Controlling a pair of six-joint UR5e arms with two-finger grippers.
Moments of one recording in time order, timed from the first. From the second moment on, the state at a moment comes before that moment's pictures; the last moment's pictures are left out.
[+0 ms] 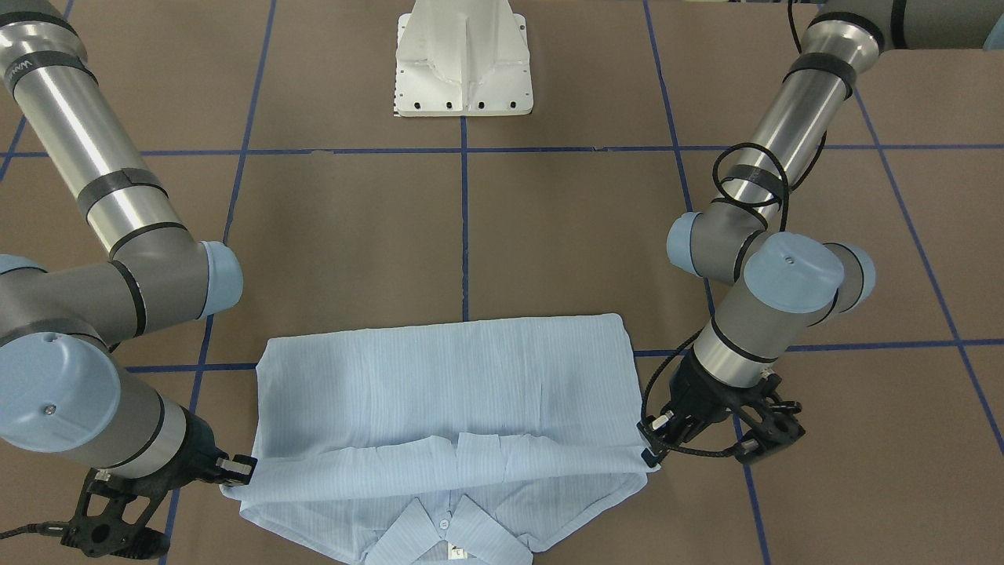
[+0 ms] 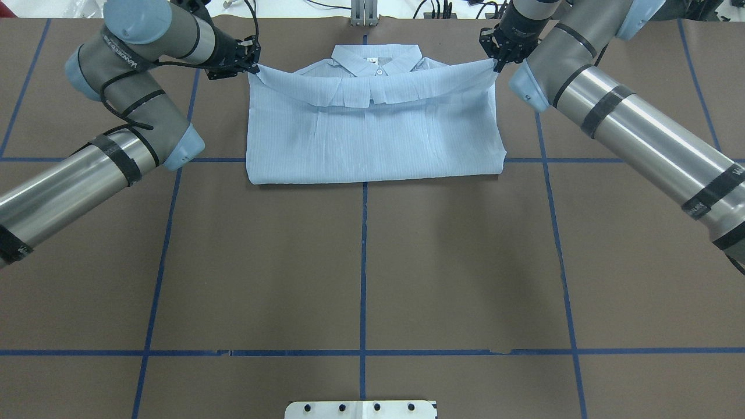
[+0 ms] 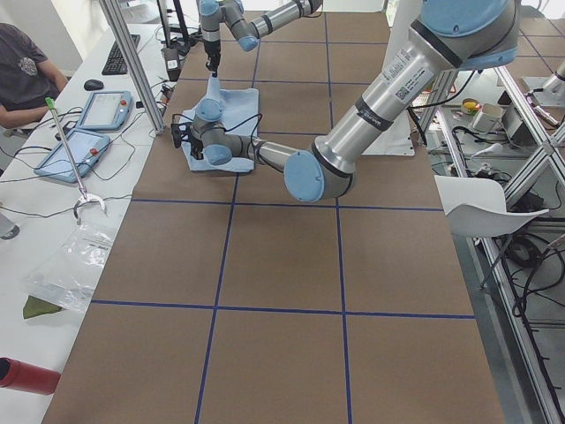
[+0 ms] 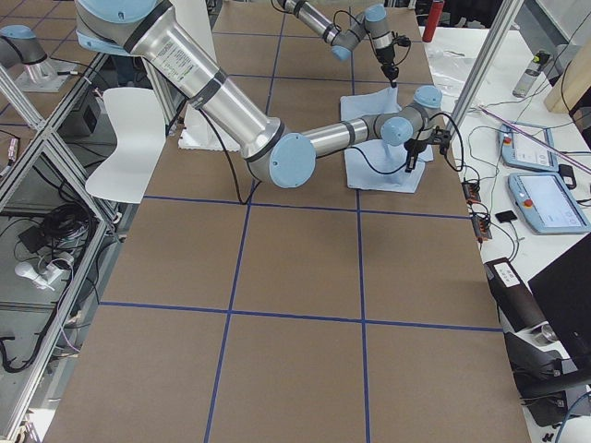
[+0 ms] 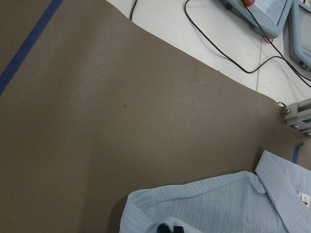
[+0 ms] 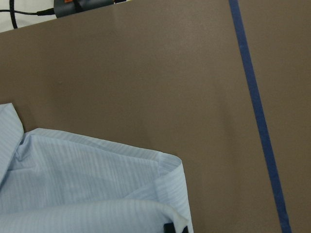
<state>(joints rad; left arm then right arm) -0.92 -2.37 -0.97 -2.48 -1.94 -1.48 1.03 -0.68 0.94 -1.24 2.16 0.99</state>
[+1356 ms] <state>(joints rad) -0.92 -2.36 -1.01 -2.47 -1.94 -1.50 0.94 -0.85 1.18 -1.23 2.12 1.01</state>
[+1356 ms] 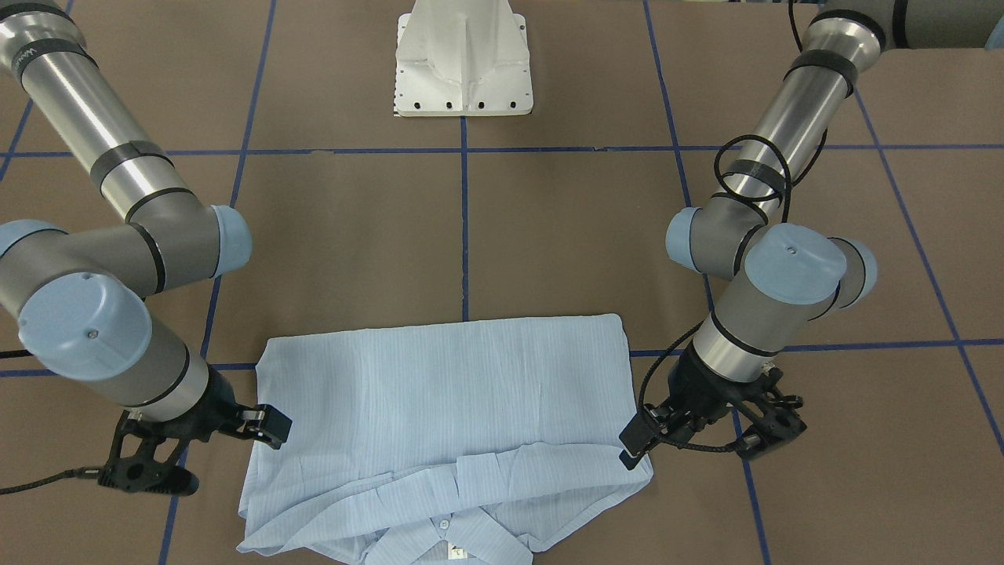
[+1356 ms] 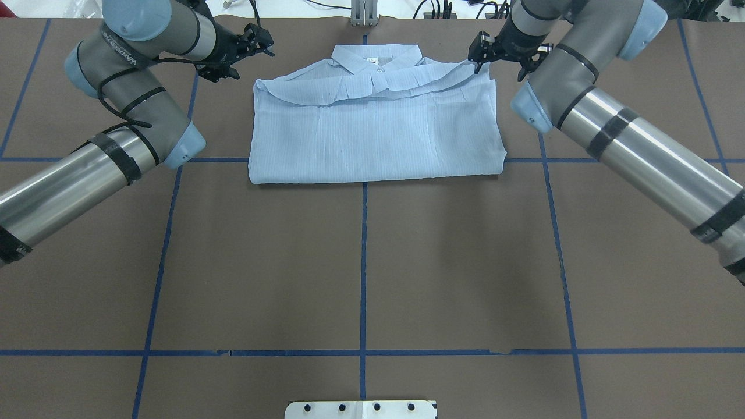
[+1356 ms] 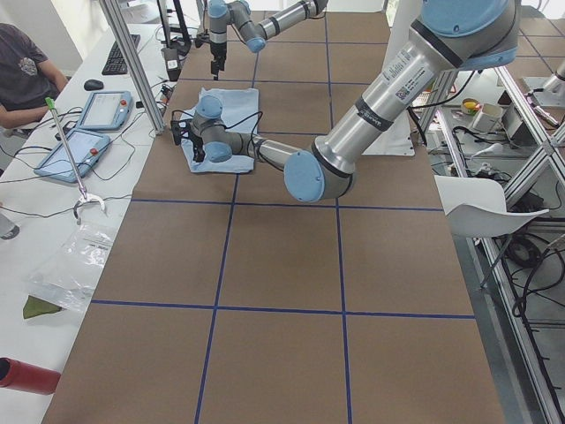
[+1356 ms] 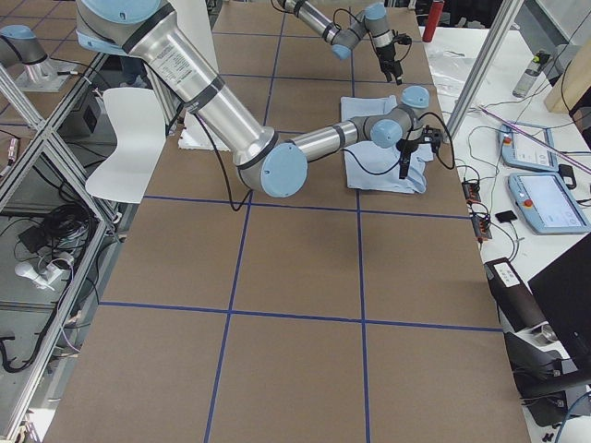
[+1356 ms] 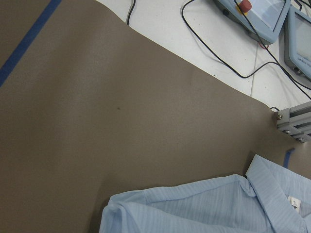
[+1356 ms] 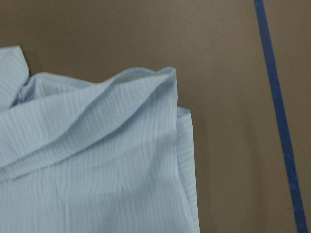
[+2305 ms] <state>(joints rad) -0.92 -2.34 -1.03 -2.49 -1.94 -1.53 0.86 -0.97 1.27 -1.23 2.13 1.01</state>
